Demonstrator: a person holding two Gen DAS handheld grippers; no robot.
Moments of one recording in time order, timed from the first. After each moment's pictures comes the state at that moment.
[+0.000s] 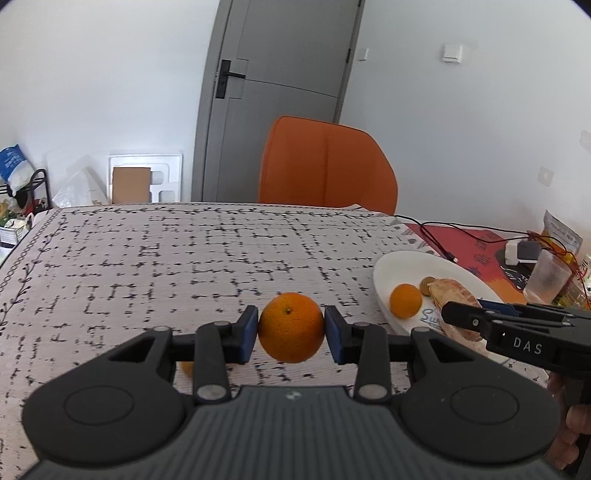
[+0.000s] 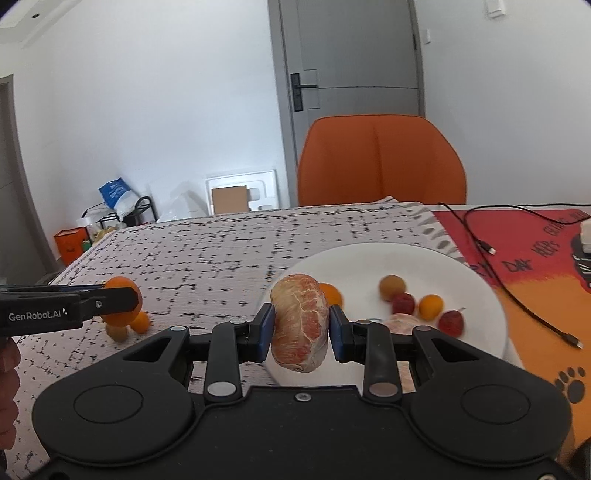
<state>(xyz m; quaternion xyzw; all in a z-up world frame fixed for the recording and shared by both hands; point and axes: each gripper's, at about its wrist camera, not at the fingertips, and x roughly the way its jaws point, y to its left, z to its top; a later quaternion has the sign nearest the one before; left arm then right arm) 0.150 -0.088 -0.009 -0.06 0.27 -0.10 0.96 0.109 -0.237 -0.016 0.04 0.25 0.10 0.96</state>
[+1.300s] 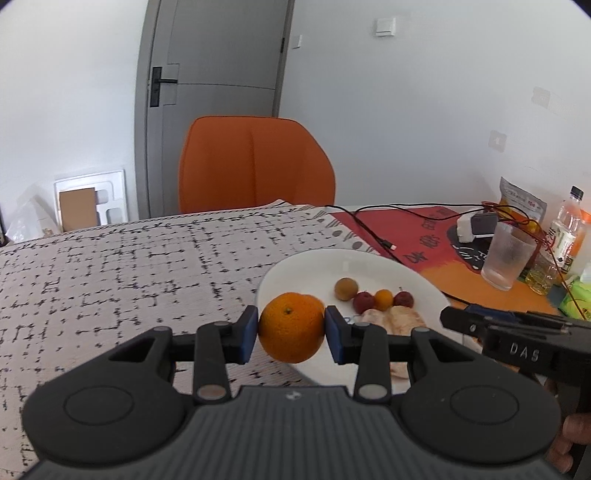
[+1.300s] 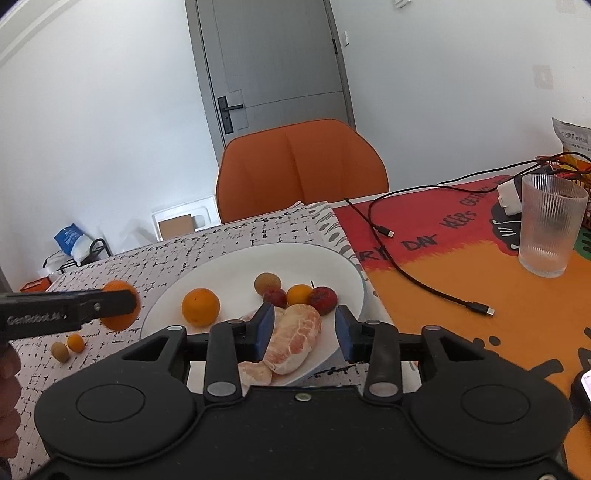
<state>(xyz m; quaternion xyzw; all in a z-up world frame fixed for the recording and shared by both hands) 0.172 -0.186 -0.006 -0.01 0.27 -0.17 0.95 0.087 -0.325 -0.031 0.11 0.23 0.02 0.97</state>
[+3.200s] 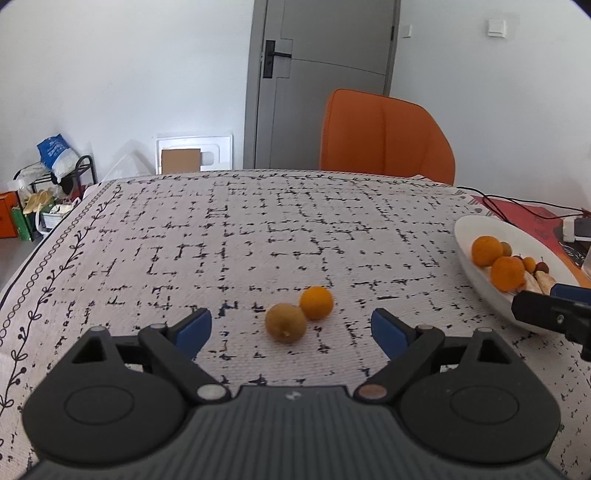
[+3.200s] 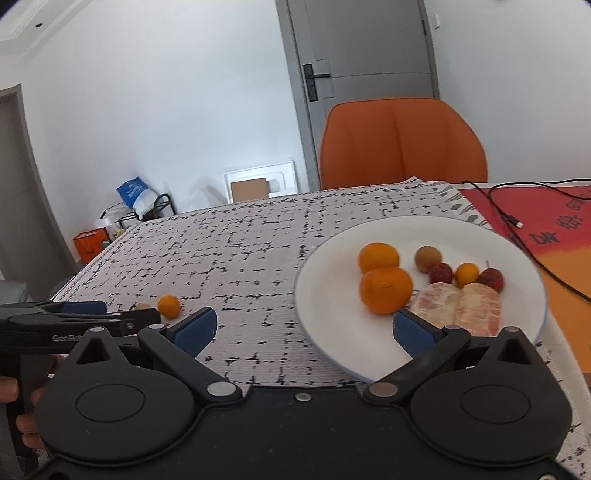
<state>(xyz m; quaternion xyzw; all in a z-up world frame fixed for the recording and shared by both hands) 0.152 -0.056 -0.044 -0.04 0.30 -0.01 0.95 0.102 -0.214 -0.031 0.06 0.26 0.14 0.95</state>
